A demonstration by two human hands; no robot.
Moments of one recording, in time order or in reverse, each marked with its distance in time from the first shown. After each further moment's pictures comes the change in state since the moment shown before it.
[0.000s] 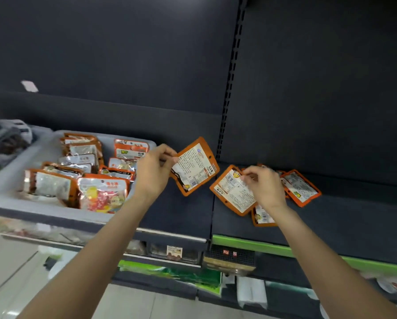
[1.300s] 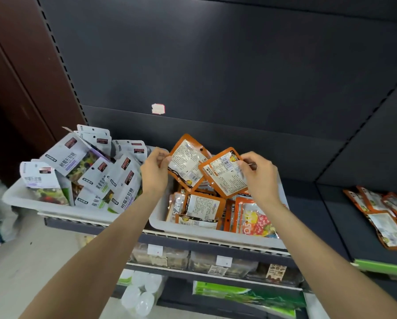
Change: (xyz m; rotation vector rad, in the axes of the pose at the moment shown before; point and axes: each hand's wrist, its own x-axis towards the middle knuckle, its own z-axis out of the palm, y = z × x) left_hand 0.111 -0.260 -0.325 -0.131 0.180 -0.099; right_hand -0.008 -0.376 0.246 0.140 0.236 -0.159
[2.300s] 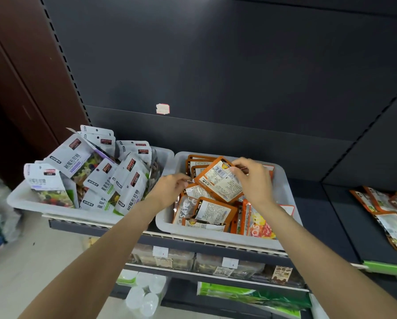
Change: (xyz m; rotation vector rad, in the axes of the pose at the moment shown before) left_hand 0.001 -0.031 -0.003 0.366 -0.610 0.083; right_hand 0.003 -0.006 0.028 -0.072 -0.090 -0.020
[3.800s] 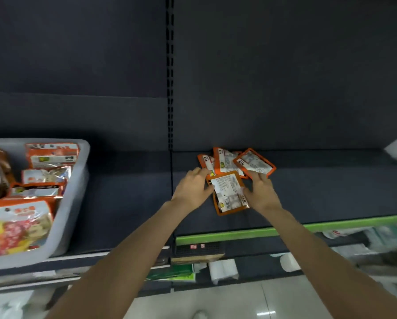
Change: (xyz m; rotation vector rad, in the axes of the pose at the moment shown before) left_hand 0.102 0.369 0.417 0.181 -0.213 0.249; right_hand -0.050 0.457 -0.296 -0.313 -0.241 0.509
